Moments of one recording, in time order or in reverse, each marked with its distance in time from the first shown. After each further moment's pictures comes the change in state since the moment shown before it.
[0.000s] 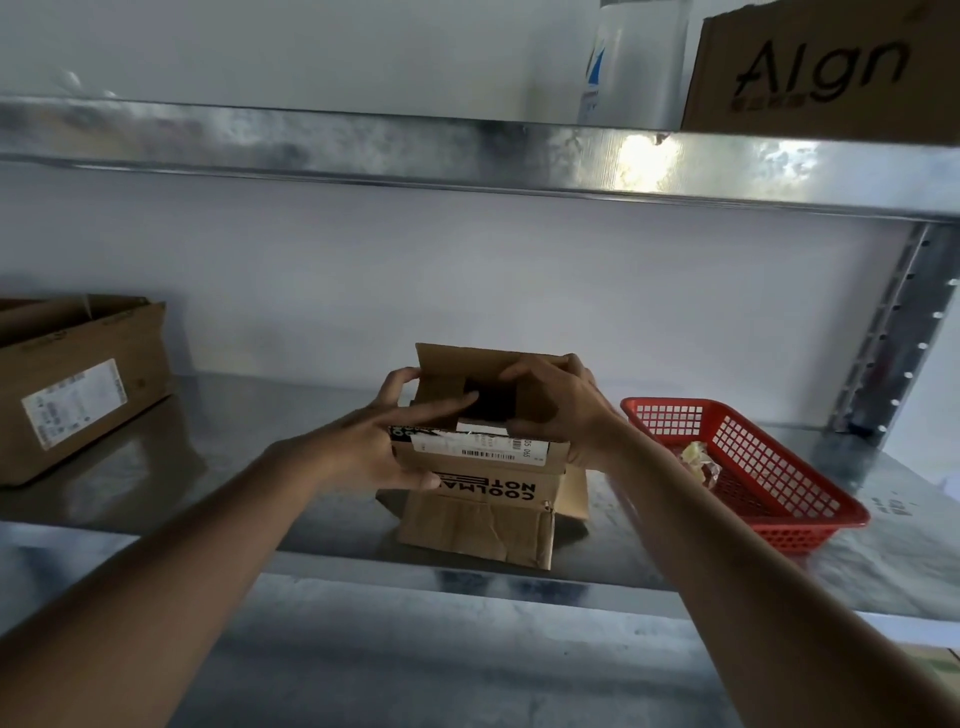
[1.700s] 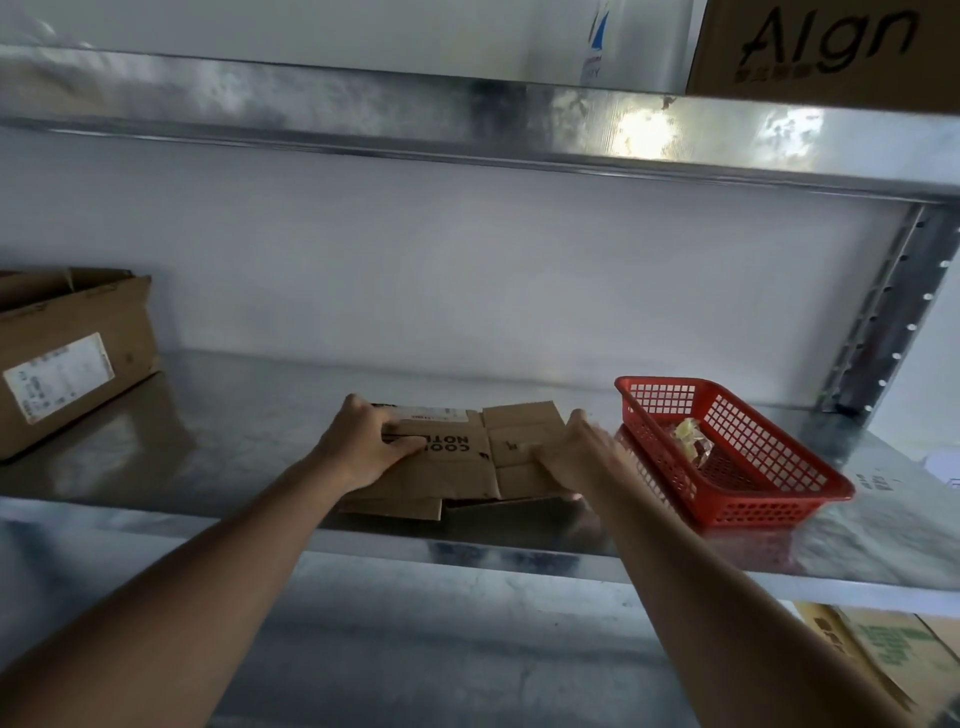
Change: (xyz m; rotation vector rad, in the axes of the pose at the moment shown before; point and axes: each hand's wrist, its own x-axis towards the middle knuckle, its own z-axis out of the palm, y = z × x) left_hand 0.007 -0.024 0.051 0.026 0.244 -0.359; right_hand -0.032 0.023 0.053 -0.180 -0.083 0.721
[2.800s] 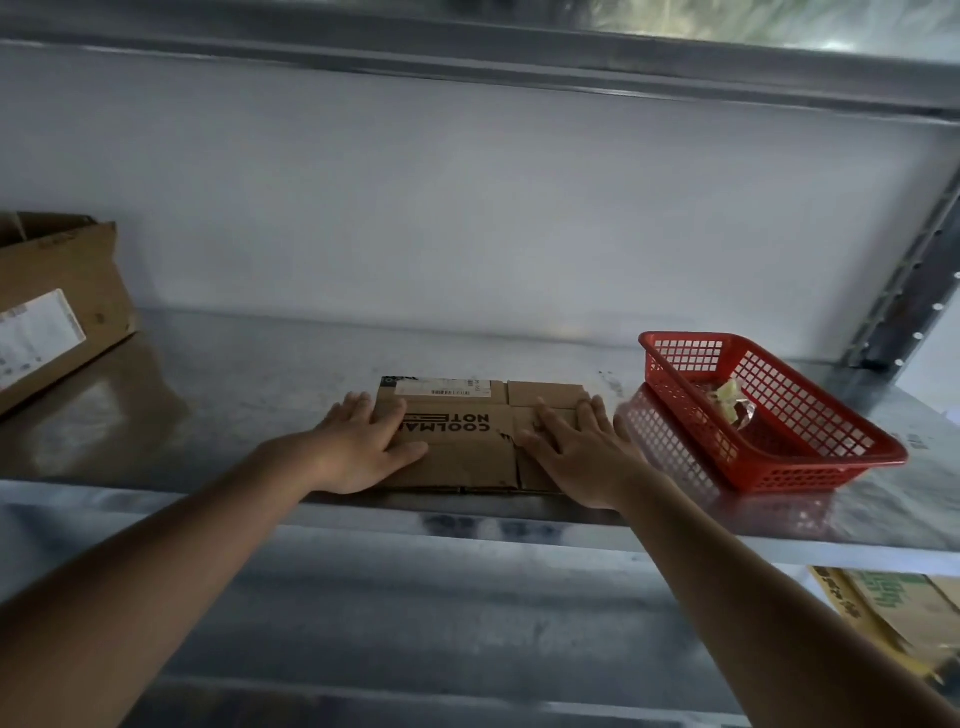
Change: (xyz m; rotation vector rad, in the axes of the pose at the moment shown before) left_hand -0.005 -0.034 0.008 0.342 -0.497 -0.001; right_hand -0.003 0.024 0.040 -0.369 -0.158 -0.343
